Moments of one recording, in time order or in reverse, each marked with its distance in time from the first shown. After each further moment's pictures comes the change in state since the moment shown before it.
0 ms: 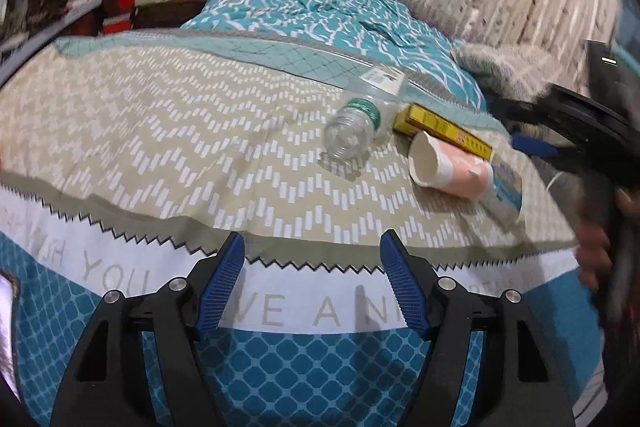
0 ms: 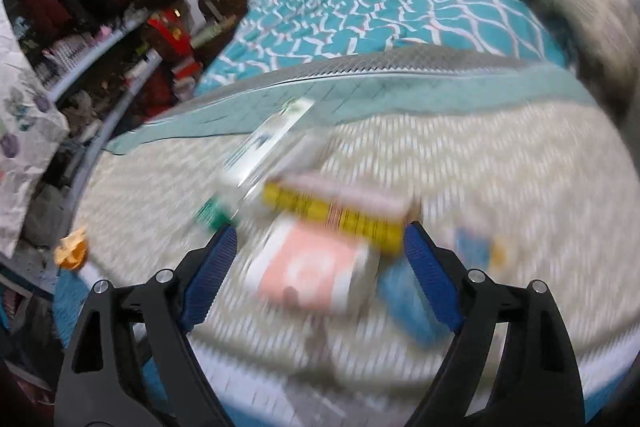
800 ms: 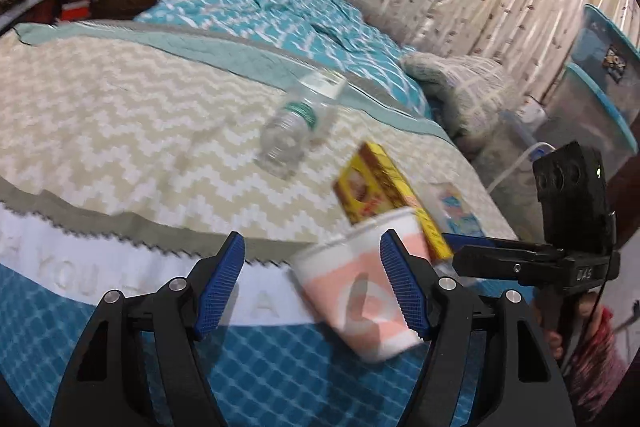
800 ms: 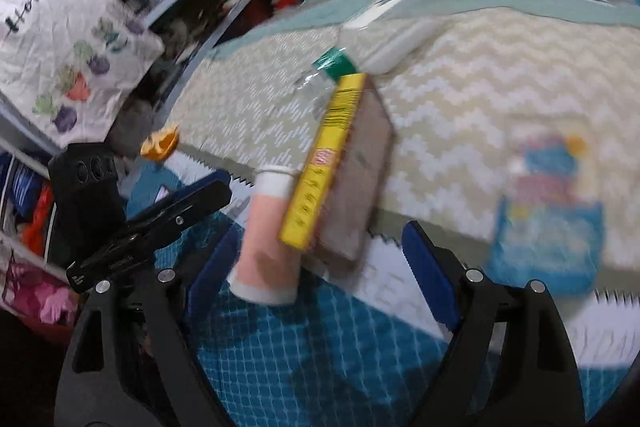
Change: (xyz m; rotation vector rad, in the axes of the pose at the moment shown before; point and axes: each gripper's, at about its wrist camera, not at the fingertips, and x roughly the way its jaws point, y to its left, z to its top) left arm -0.012 -0.012 -0.002 0.004 0.013 -0.245; right arm -0.025 0.011 -0.111 -0.086 0.175 0.388
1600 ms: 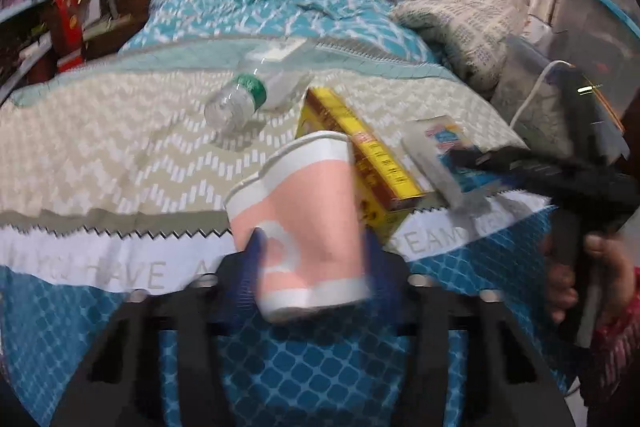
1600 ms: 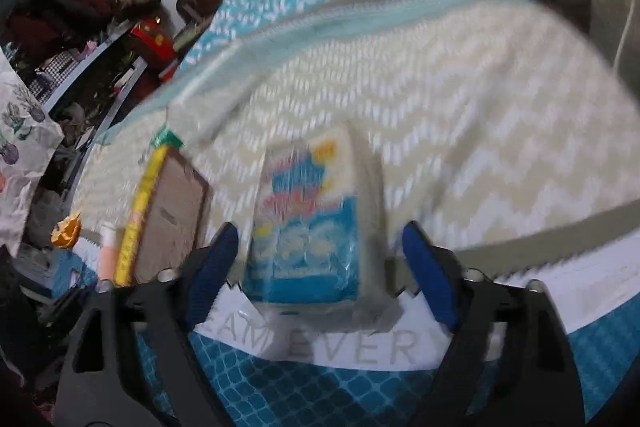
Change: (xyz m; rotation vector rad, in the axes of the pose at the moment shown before) left arm 0.023 -0.071 -0.029 0.235 0.044 0.208; right arm -0.037 -0.080 -0.013 0.219 -0.193 -0.326
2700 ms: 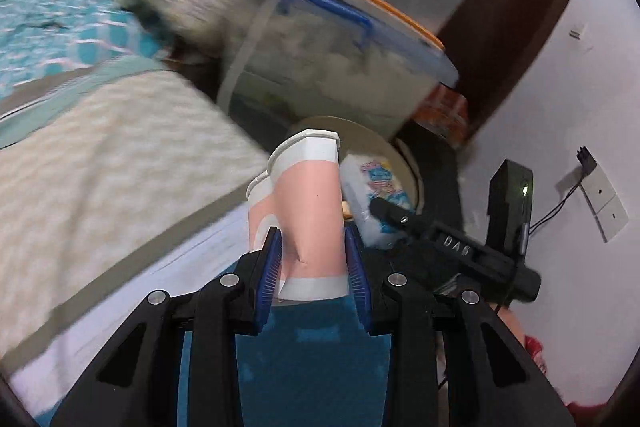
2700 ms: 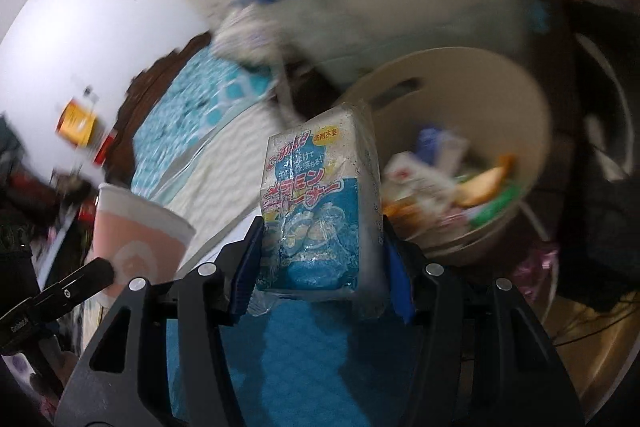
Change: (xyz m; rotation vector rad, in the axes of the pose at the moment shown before) left arm 0.059 -0.337 0.066 0.346 0.196 -0.658; right arm -0.224 -0.269 -0.117 0.521 -0.436 -0.164
